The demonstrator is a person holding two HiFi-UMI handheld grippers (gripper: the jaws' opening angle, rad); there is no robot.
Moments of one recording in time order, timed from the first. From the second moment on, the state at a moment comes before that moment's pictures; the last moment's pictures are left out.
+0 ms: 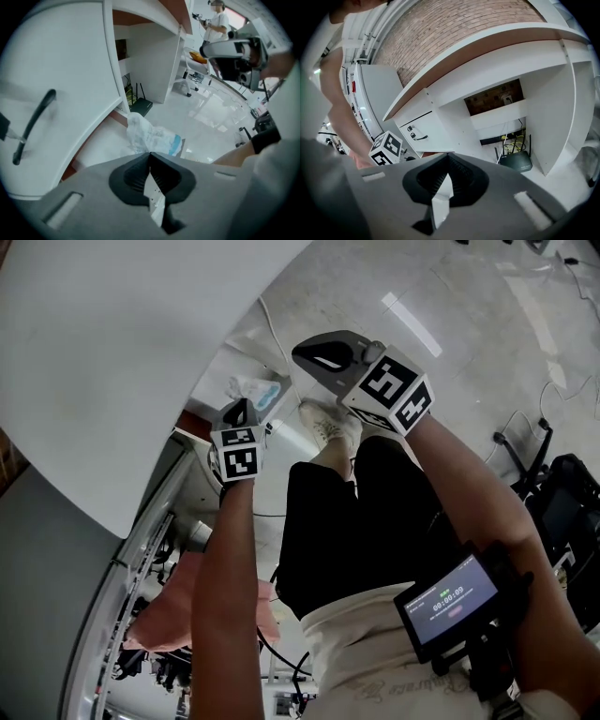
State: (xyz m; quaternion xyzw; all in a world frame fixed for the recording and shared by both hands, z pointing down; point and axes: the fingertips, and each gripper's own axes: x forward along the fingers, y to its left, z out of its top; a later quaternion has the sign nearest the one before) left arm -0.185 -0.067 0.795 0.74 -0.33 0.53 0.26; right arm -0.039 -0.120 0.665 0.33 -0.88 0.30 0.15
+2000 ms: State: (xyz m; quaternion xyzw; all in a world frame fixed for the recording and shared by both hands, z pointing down) left arm -0.245 0.021 0.448 0.78 -0.50 0.29 0.26; right arm -0.087 -0.038 0.424 0.23 -0.92 0.20 0.23
